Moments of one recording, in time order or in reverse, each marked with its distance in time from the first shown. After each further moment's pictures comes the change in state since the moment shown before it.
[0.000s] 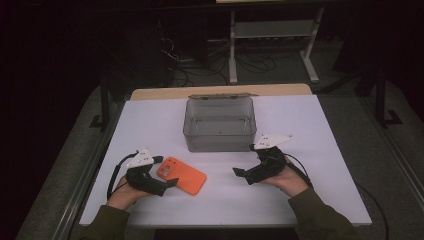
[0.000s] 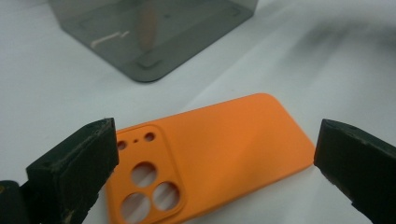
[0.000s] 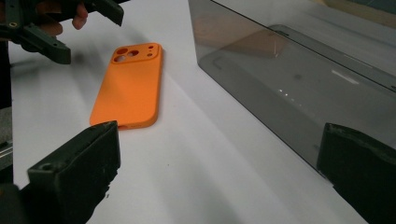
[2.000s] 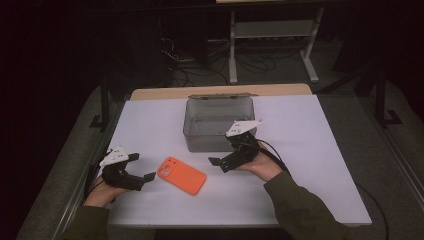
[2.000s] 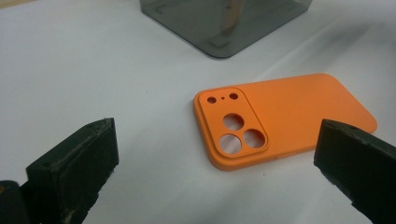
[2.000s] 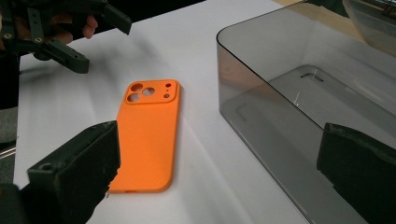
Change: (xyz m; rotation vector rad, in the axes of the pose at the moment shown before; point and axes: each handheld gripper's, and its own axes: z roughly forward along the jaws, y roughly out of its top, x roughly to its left) left arm 0.038 -0.021 -0.038 -0.011 0.095 -0.050; right arm 0.015 0.055 0.047 0.008 0.054 -0.057
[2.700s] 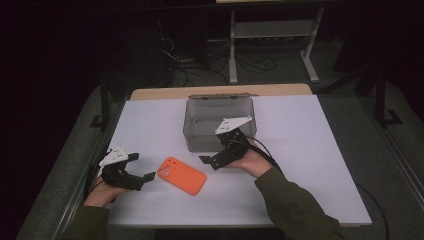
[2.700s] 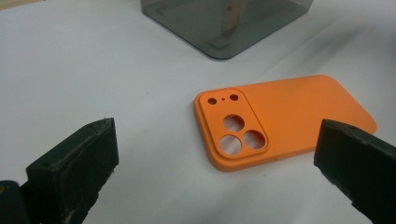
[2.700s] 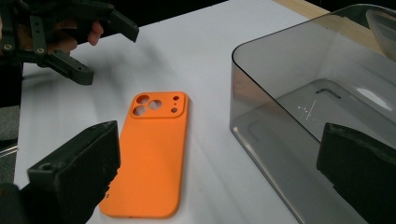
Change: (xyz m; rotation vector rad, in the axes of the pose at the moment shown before) left arm 0.000 0.000 0.000 -0.001 0.000 -0.003; right arm 0.006 0.017 0.019 0.007 0.022 -0.018
